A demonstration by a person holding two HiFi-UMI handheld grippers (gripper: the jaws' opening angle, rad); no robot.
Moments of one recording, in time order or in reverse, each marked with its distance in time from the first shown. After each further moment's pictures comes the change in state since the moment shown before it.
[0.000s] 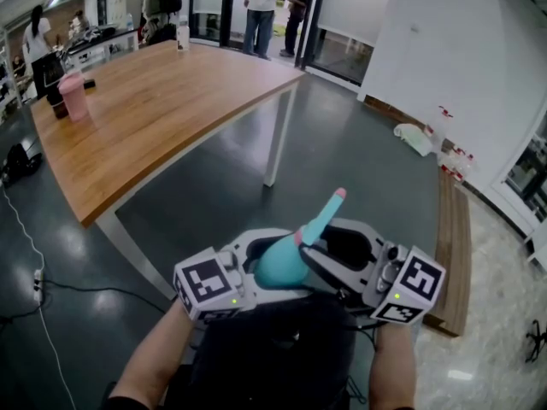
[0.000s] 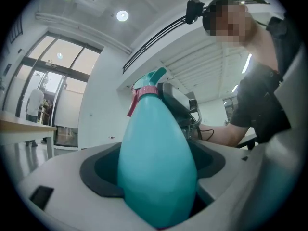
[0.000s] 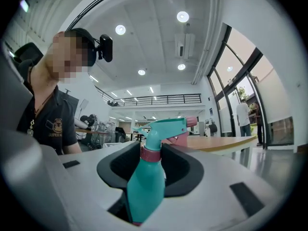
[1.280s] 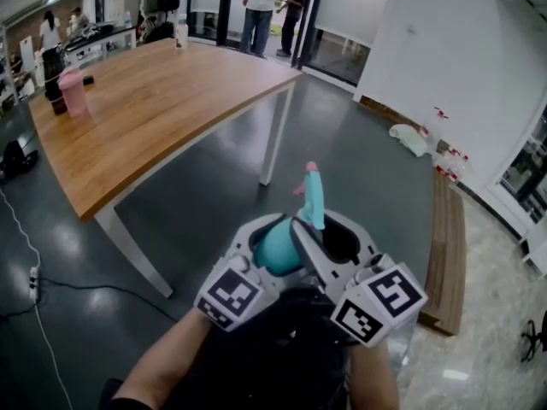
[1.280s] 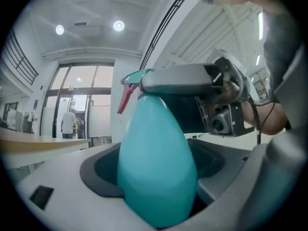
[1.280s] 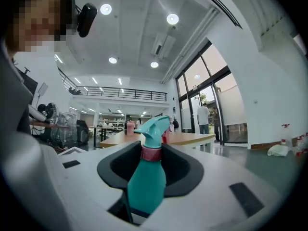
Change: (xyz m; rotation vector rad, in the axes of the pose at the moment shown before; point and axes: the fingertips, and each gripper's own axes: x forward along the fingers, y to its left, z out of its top) left arm 0.004 0.036 0.003 0.092 0.034 0.403; right arm 0.013 -0.021 0.001 0.025 0.058 -0.476
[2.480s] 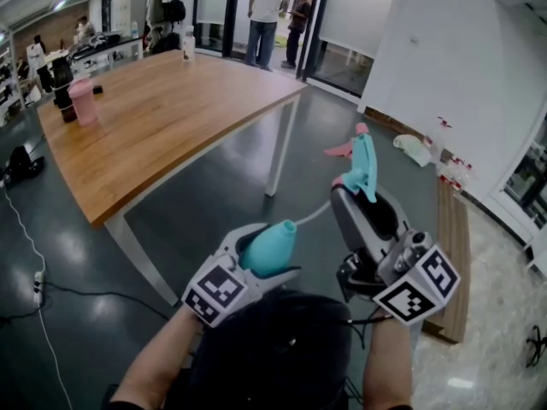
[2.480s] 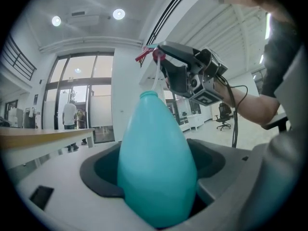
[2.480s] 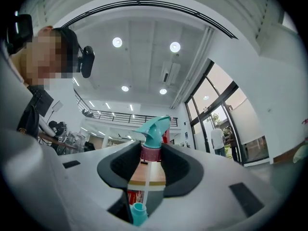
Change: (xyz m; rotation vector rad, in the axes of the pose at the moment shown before) left arm -0.023 0.024 -0.032 -0.008 0.131 -0.007; right arm -0.021 -0.014 0.089 0.019 -0.349 0.161
